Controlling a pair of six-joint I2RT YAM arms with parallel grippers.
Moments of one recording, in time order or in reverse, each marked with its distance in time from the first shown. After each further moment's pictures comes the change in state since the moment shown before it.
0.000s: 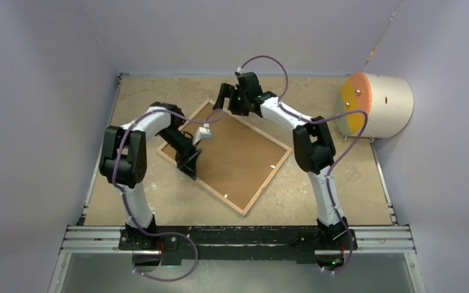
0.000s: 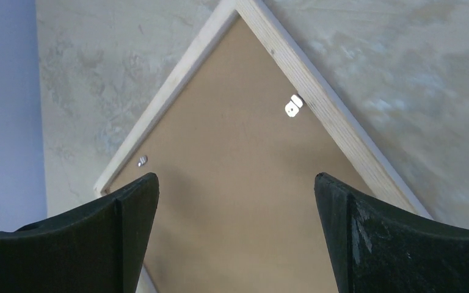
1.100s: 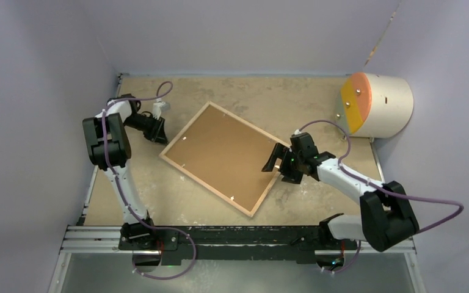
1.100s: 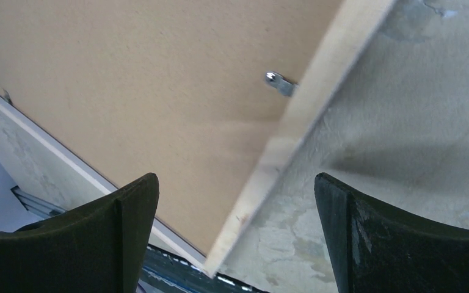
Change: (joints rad) left arm 0.460 0.291 0.339 0.297 -0.049 -0.183; right arm -0.116 -1.054 -1.303 -0.087 0.029 0.184
